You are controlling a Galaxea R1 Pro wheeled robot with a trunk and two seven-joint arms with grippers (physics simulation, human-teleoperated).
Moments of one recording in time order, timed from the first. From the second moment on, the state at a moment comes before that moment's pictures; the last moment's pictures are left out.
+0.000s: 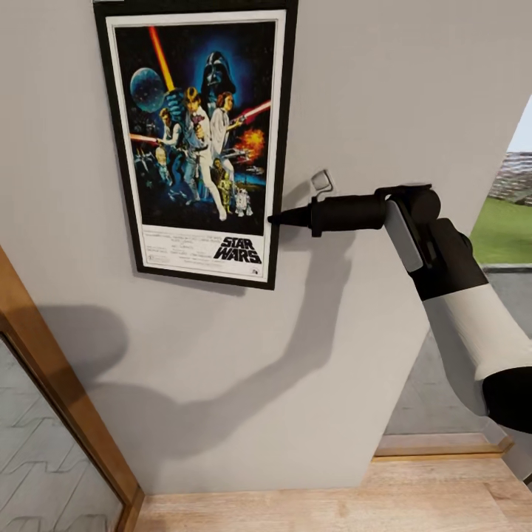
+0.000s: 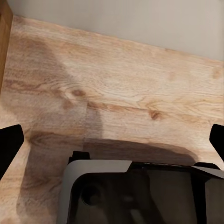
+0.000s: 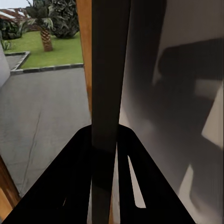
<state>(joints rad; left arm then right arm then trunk) 0.06 0.12 0.32 -0.59 0.05 -0.06 -0.46 -1.35 -0.15 0.32 -1.16 -0.37 0.82 1.16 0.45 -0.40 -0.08</state>
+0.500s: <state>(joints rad) 0.06 0.12 0.32 -0.59 0.05 -0.06 -0.46 -1.35 -0.15 0.32 -1.16 -0.37 0.75 1.16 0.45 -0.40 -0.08</state>
